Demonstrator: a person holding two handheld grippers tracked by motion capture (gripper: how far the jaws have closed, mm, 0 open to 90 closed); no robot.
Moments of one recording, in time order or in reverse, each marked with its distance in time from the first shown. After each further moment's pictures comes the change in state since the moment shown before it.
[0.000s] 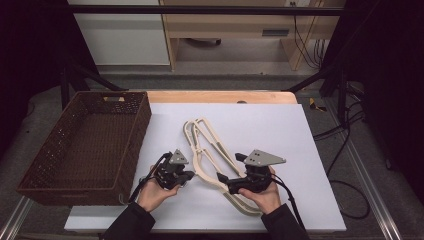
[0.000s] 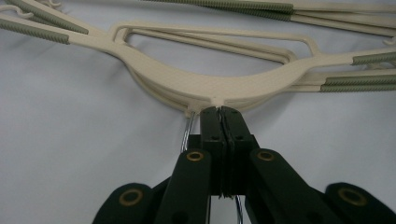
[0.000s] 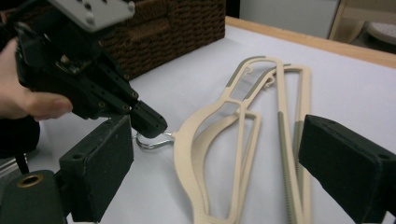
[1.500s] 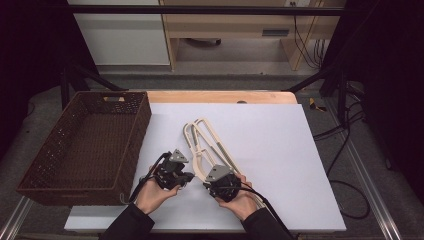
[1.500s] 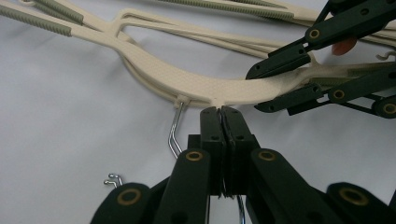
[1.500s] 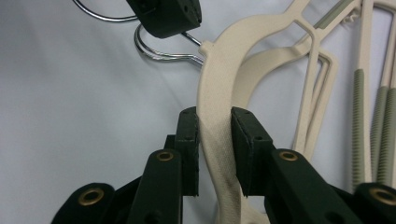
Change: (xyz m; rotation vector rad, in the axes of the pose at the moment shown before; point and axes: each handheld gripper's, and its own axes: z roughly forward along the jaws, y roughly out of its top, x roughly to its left) left arm -0.004 0.005 -0.009 0.034 -0.013 -0.059; right arm 0.037 -0.030 0.074 0.353 -0.022 -0.310
